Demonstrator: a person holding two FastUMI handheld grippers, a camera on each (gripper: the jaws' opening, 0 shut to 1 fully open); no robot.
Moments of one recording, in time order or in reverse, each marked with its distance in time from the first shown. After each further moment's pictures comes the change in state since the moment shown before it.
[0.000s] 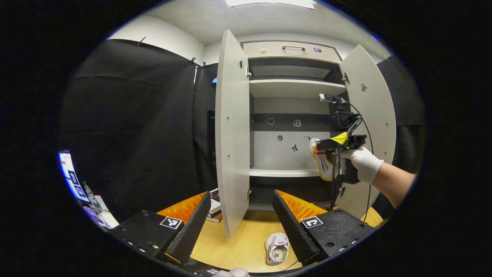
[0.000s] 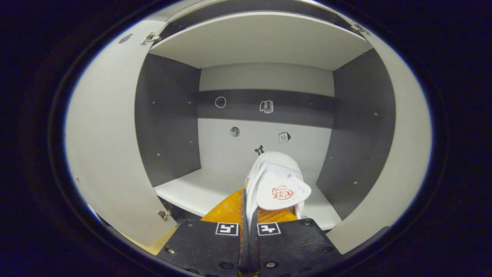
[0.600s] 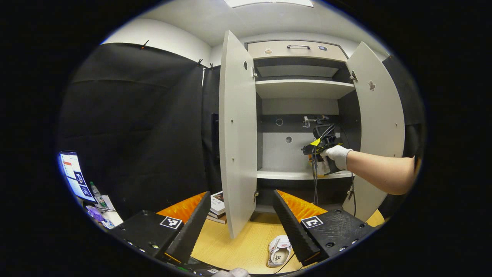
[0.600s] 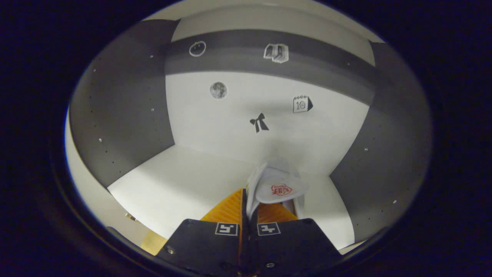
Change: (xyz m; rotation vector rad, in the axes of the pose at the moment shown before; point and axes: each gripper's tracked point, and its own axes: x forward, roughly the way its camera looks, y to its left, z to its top) left arm 0.003 0.001 0.002 -0.002 -0.009 0.063; right arm 0.129 -0.012 -0.047 -0.012 0.370 -0.032
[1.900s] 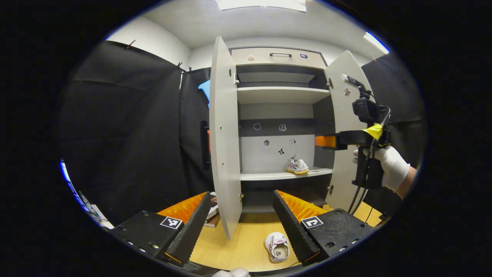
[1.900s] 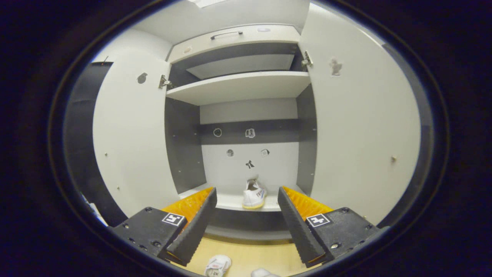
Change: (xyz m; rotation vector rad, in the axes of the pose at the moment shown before) left arm -0.018 -0.002 0.011 0.038 -0.038 -0.248; right arm -0.324 -0.011 -0.103 0.150 -0.570 -0.016
